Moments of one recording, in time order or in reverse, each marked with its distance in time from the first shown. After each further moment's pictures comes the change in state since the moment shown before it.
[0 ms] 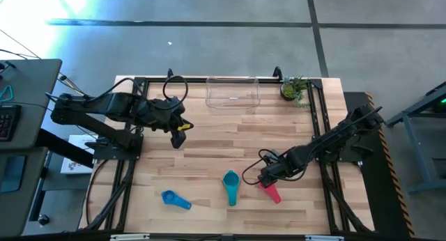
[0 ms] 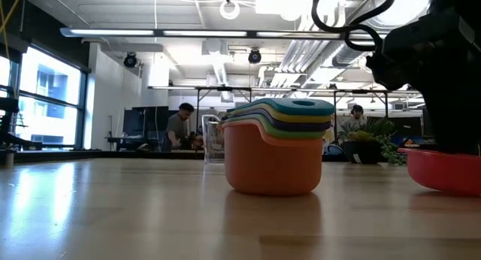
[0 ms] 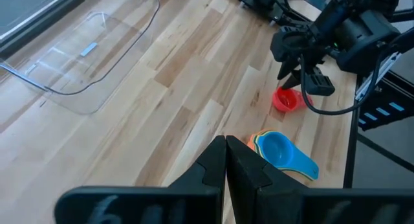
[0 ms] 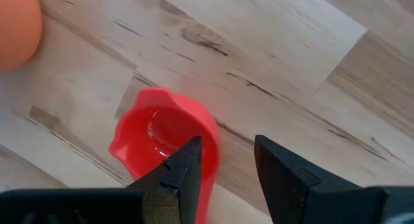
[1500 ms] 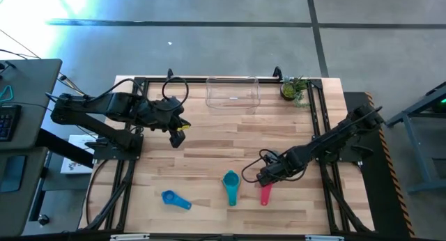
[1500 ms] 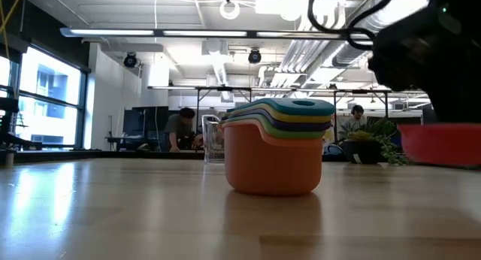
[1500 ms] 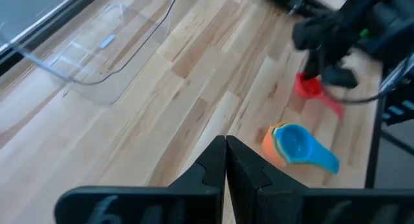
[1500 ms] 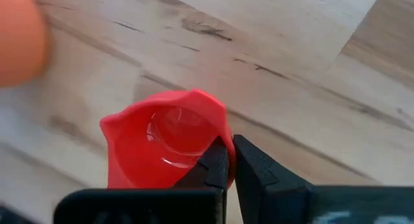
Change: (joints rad) left arm 0.000 0.000 0.000 -0.068 -0.034 0.000; right arm -0.004 -0.002 0.004 0.029 -0.048 0.138
